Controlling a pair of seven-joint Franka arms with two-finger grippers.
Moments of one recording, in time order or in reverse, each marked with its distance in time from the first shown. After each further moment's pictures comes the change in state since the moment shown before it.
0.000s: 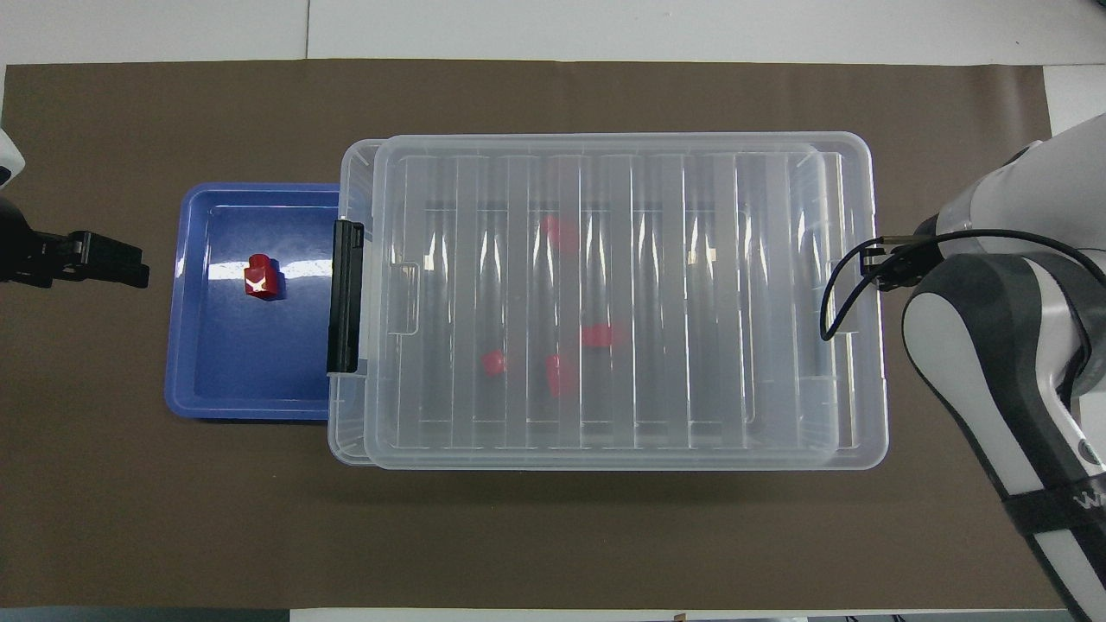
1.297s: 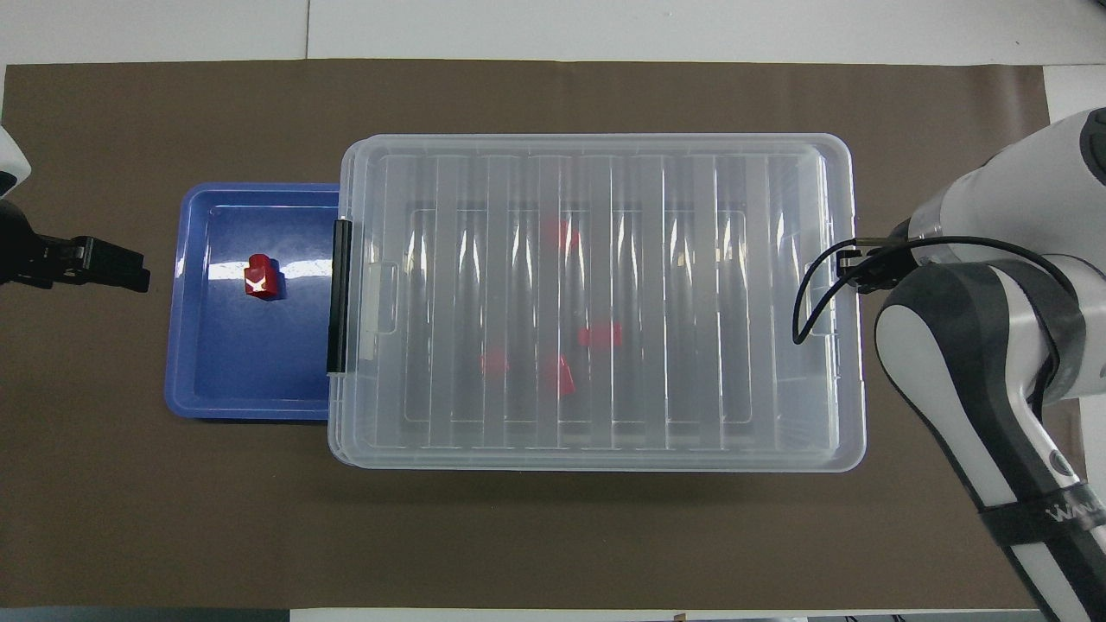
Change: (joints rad) left arm 0.000 0.000 0.002 -0.006 0.004 0.000 0.018; right arm 0.035 -0.001 0.000 -0.003 0.001 0.000 0.051
